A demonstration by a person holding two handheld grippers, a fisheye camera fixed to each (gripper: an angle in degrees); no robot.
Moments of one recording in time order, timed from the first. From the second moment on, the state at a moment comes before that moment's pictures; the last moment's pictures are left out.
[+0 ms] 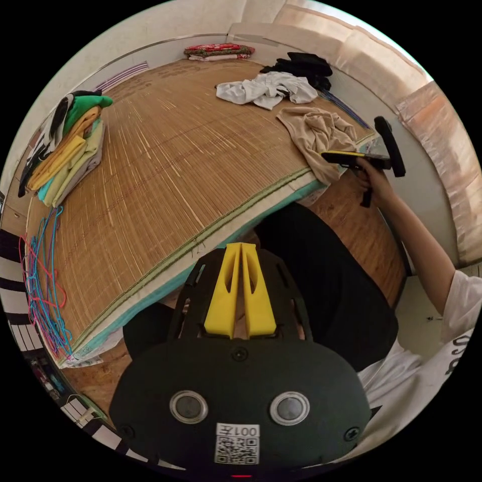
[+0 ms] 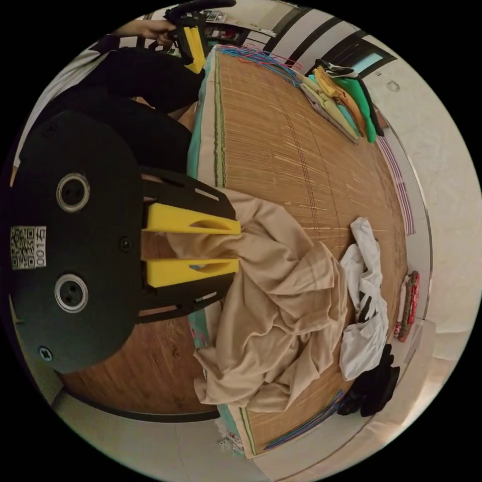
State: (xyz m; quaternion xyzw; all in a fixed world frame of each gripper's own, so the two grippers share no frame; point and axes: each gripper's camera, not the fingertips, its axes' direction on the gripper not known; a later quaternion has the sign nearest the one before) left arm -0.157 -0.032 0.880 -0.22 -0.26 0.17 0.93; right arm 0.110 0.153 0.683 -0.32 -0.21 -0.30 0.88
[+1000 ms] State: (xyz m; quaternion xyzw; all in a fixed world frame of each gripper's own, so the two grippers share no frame) left arm -0.168 0.069 0.721 0.08 -0.28 0.28 0.91; right arm -0.055 0.211 0.361 -0.12 -0.51 -0.53 0.66
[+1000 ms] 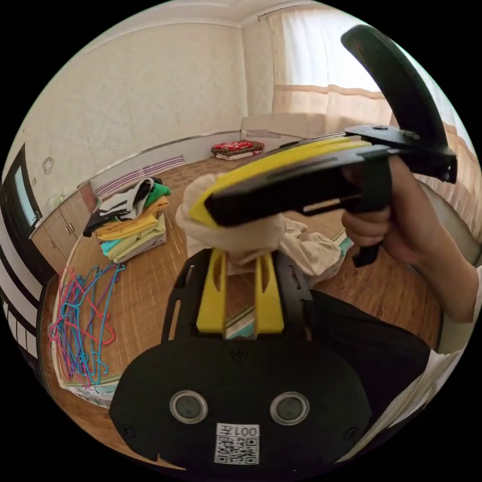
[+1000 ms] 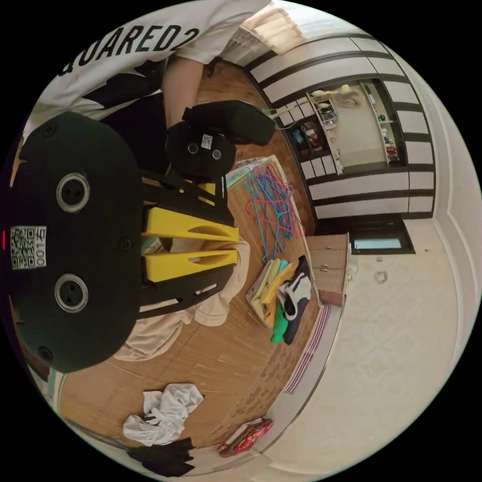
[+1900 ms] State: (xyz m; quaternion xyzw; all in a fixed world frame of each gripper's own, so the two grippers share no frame) left arm -0.176 0.181 0.546 0.10 -0.30 0.23 0.92; right arm 0.013 0.360 0.316 -0.11 -0.27 -0.58 0.76
